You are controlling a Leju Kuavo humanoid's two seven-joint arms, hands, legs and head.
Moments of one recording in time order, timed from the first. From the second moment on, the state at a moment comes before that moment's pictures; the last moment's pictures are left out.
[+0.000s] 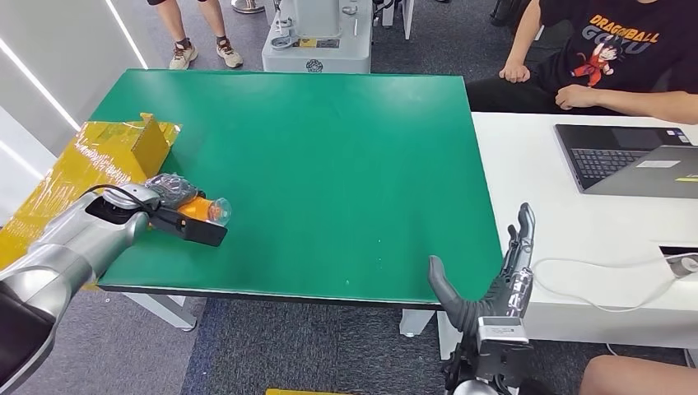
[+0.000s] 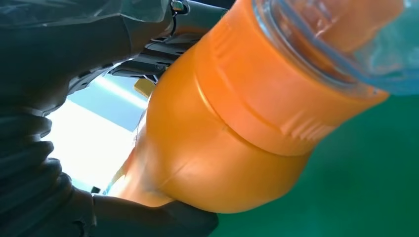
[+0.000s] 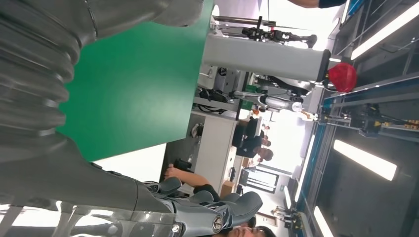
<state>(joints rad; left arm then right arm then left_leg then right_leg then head) -0.98 0.39 -1.13 -0.34 -0.93 -0.16 -0.37 0.01 0.14 0.50 -1.55 0.35 -0.69 -0.62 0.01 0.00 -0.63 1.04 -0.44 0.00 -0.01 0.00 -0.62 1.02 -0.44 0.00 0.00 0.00</state>
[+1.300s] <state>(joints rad) -1.01 0.29 -1.16 -0.31 -1.04 -0.10 -0.33 0.00 0.14 0.50 -1.54 0.35 -0.62 -0.63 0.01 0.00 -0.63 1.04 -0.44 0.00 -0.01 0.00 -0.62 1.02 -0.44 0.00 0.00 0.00</state>
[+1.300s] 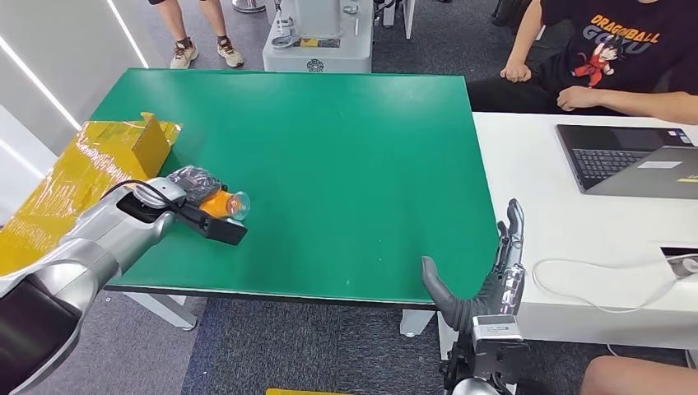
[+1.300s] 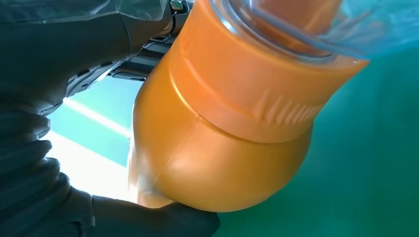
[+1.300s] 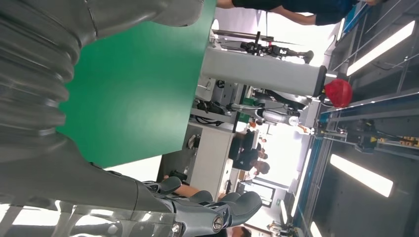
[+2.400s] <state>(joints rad) -1.03 0.35 -1.16 -0.27 -1.10 -0.13 -0.23 0.00 0.14 0.50 -1.54 0.36 -0.57 -0.63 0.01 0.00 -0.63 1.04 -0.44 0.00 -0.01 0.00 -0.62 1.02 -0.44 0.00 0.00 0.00</state>
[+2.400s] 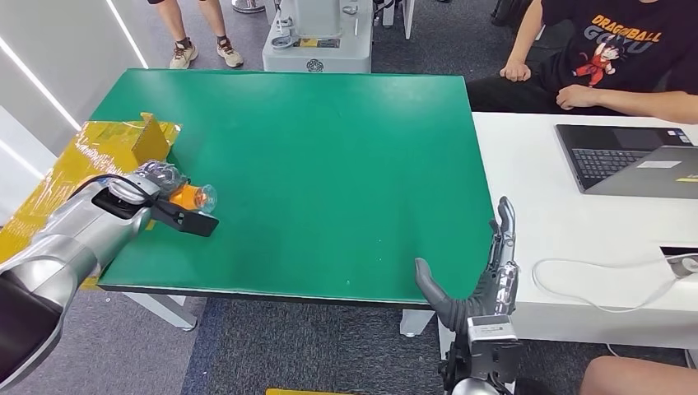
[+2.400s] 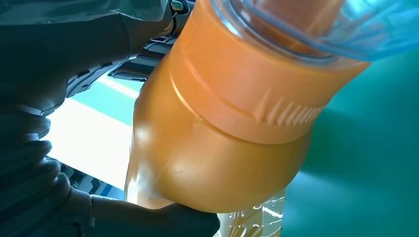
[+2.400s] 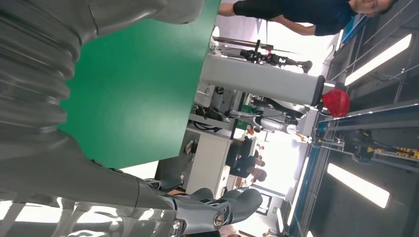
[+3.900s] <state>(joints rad) -1.00 0.39 -1.16 -0.25 -1.12 -0.11 -0.14 -0.02 0.14 0.50 -1.52 0.39 -0.55 -0.62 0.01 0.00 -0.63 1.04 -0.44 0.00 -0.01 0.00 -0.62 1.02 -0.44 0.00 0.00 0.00</state>
